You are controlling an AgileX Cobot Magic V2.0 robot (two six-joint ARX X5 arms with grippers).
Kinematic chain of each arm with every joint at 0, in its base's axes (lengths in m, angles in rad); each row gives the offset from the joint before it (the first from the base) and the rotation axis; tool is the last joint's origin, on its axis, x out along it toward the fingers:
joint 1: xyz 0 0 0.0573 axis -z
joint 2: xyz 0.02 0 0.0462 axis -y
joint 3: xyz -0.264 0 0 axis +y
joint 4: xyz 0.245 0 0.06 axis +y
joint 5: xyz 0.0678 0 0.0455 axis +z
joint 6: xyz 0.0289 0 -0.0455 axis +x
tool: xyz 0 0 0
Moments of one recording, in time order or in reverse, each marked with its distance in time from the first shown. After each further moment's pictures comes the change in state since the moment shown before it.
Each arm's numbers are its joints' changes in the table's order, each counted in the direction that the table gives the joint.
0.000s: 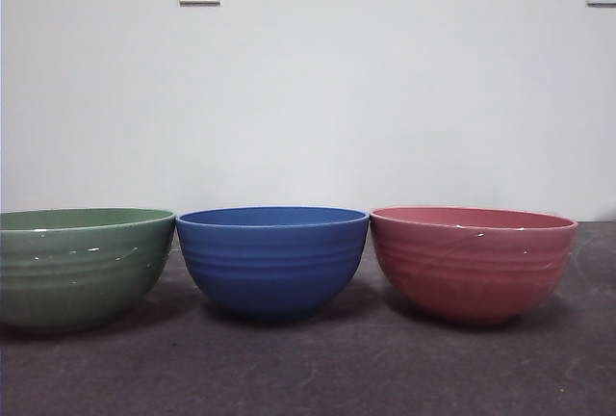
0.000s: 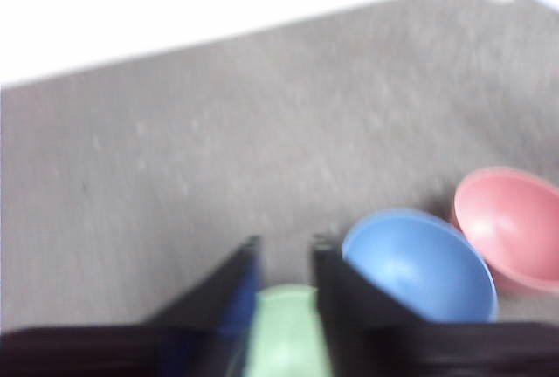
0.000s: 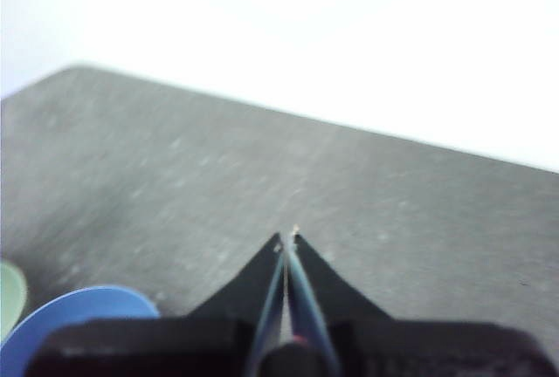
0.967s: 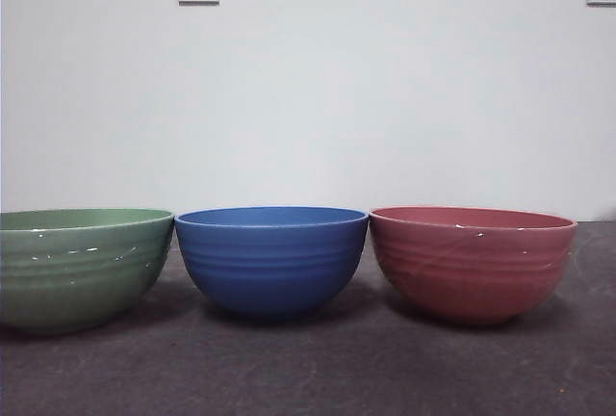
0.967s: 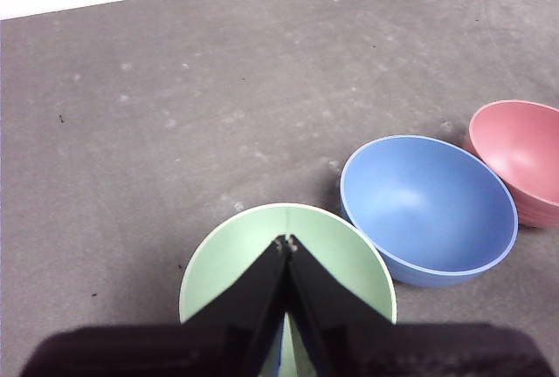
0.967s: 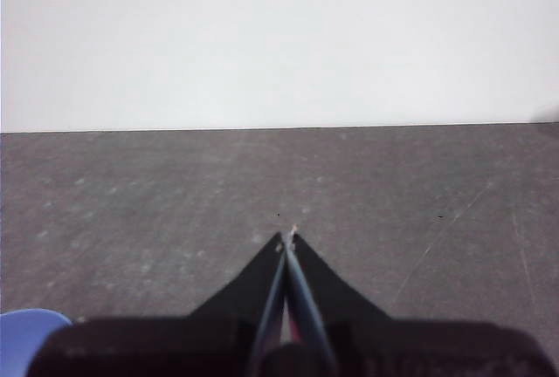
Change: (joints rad) left arm 0.000 0.253 0.401 -0.108 0.000 -0.019; right arm 0.047 0.306 0.375 -0.158 -0.180 0.127
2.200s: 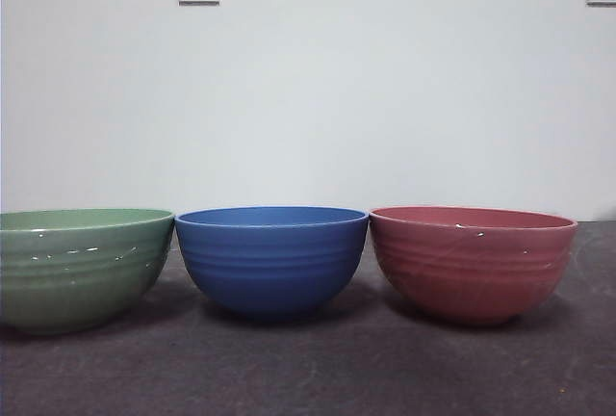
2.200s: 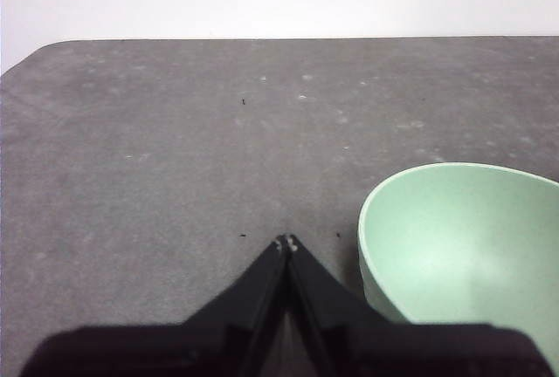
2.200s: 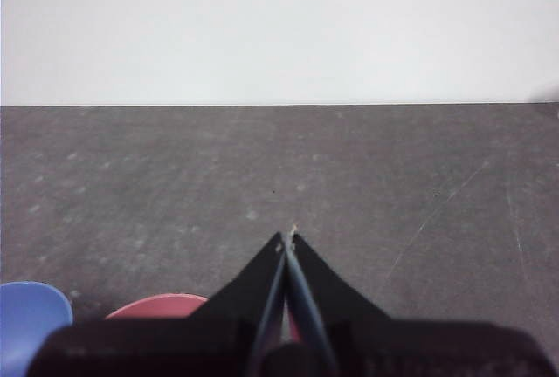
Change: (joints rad) left arm -0.240 0.541 0.668 -0.383 0.130 -0.049; right arm 0.000 0.000 0.000 0.053 -0.003 0.000
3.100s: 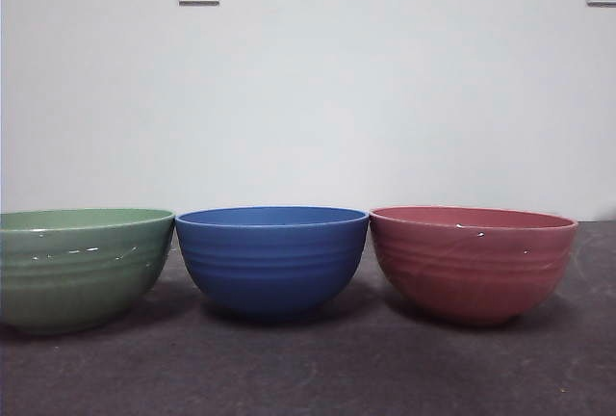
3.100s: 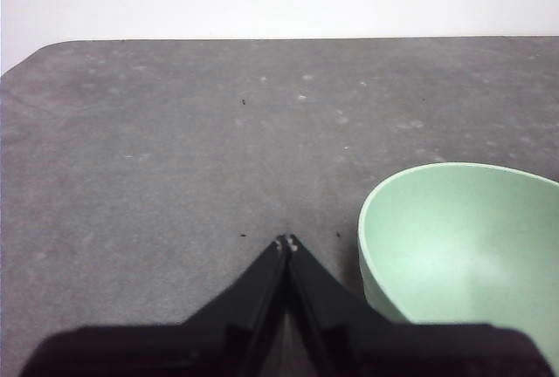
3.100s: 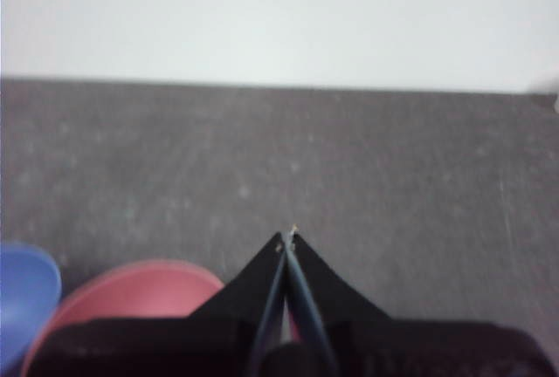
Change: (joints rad) left arm 0.000 0.000 0.000 0.000 0.000 0.000; right arm 0.013 0.038 0.003 0.084 0.006 -0.036
